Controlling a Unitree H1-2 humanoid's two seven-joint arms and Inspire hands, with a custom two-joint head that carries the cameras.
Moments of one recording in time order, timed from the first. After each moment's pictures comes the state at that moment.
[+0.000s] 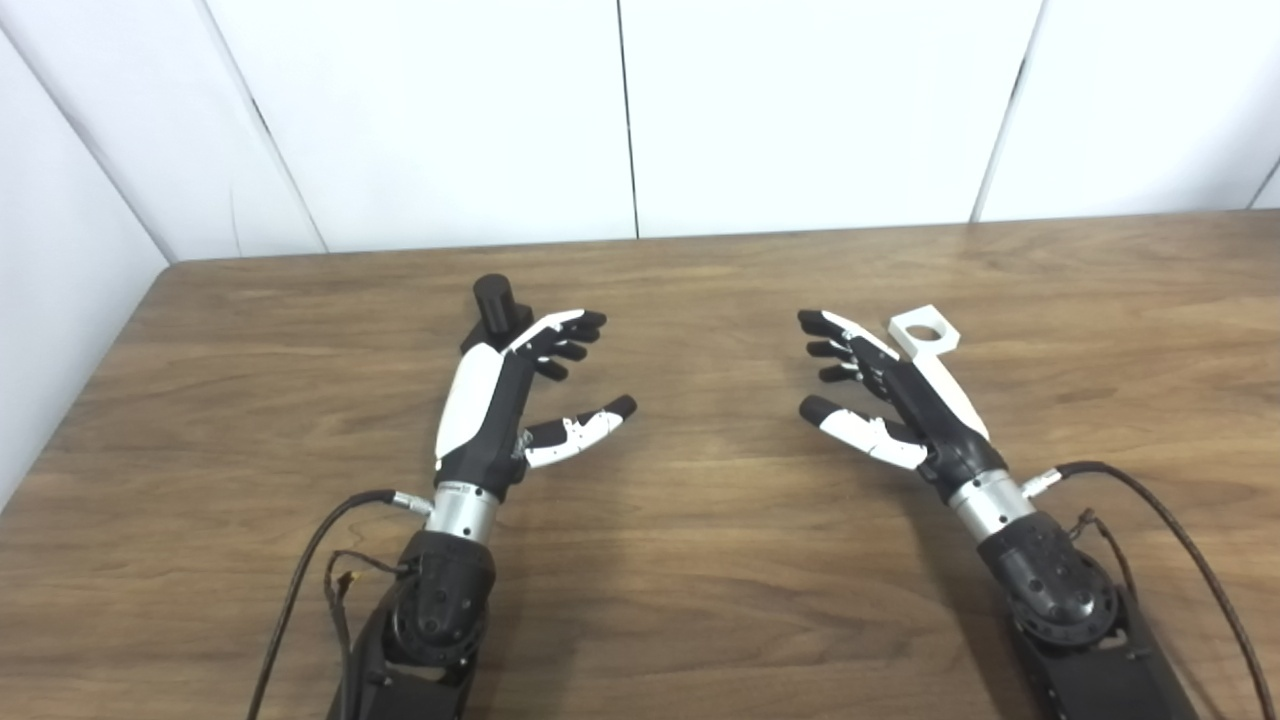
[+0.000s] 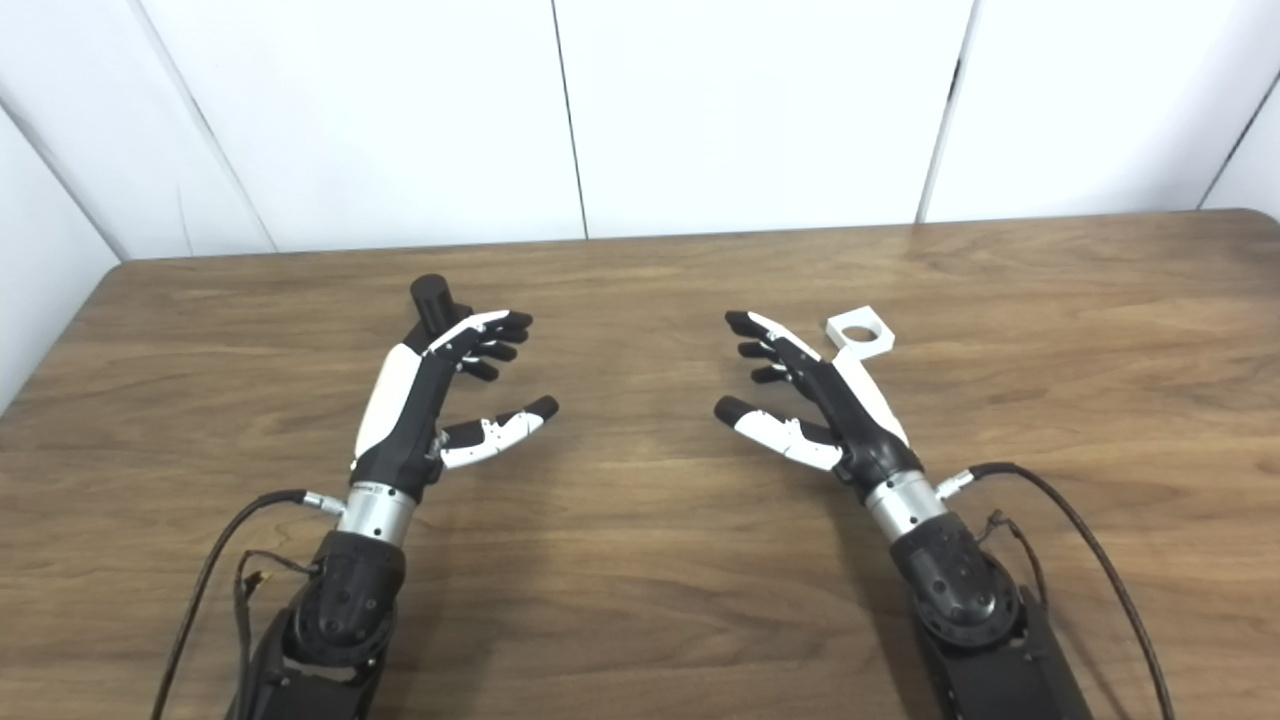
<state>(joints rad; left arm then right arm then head) -0.17 0.12 -0.12 0.00 0.52 -0.10 0.08 -0.23 -0.21 0.12 0.09 -0.25 -0.16 0.14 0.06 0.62</state>
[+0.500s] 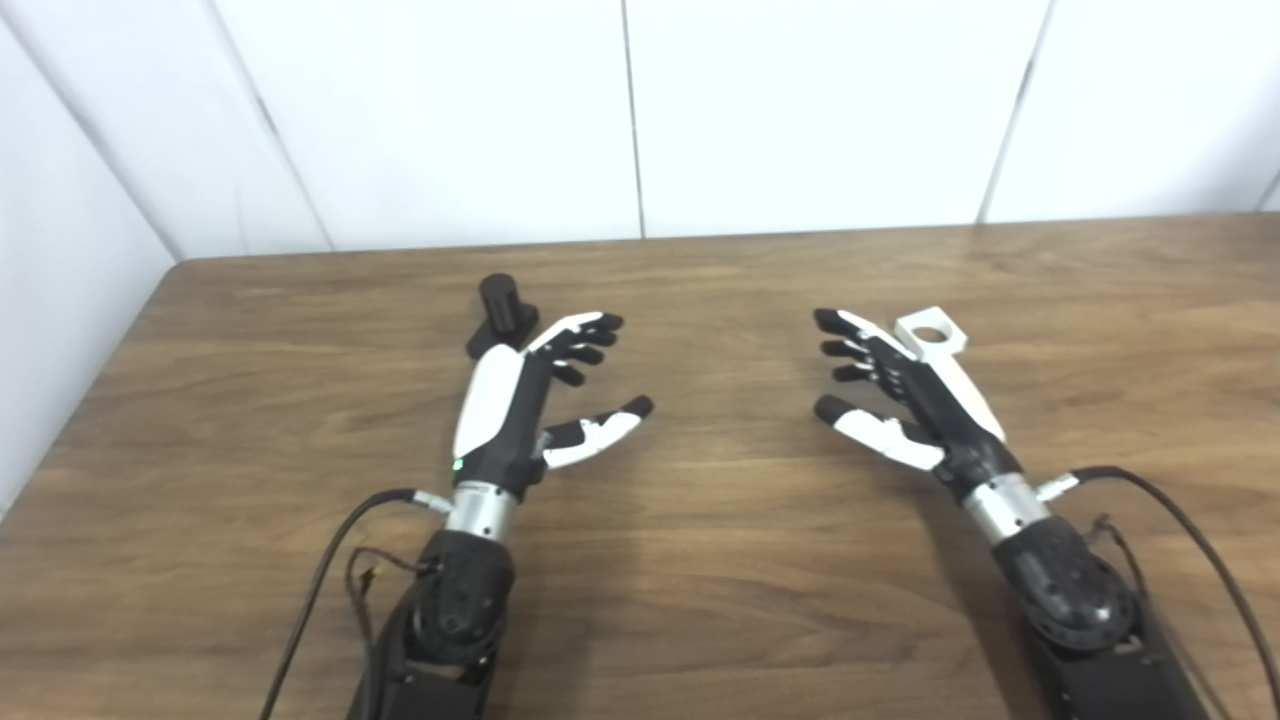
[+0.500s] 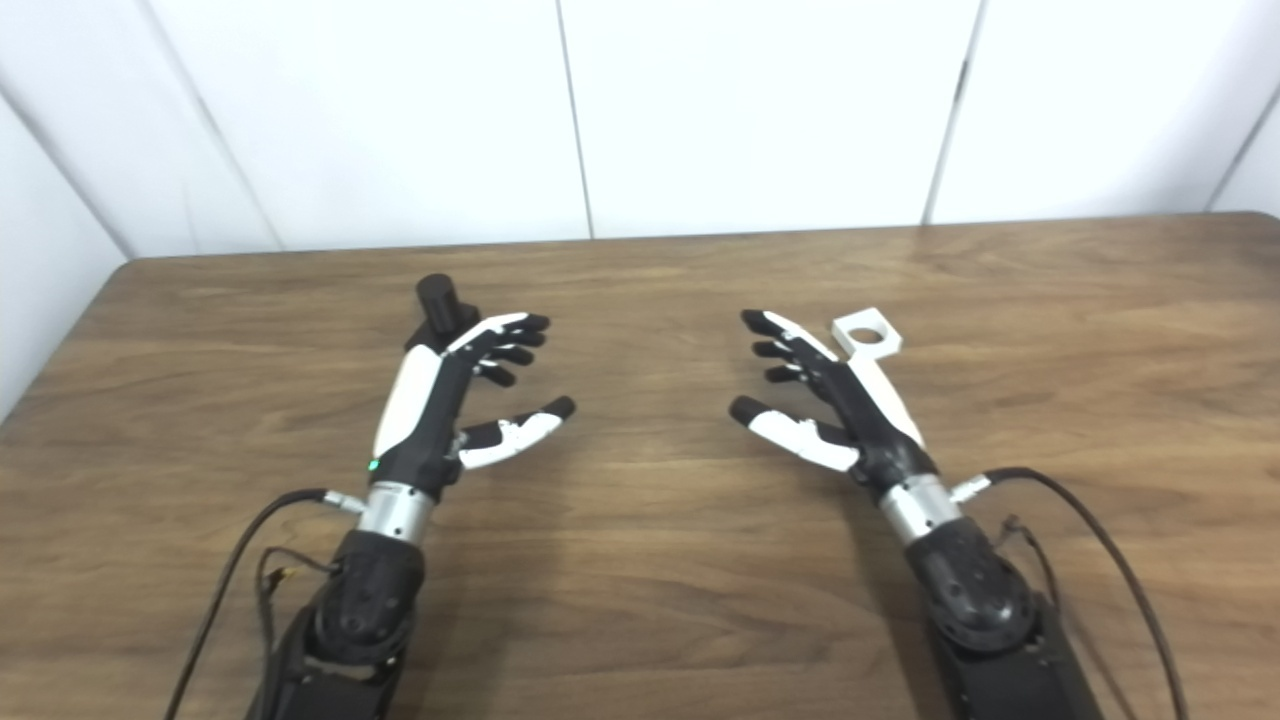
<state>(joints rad) -0.18 0.08 -0.14 0.02 0.55 -0.09 0.09 -0.23 -0.23 0.10 0.11 -0.21 -0.20 0.14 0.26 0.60</state>
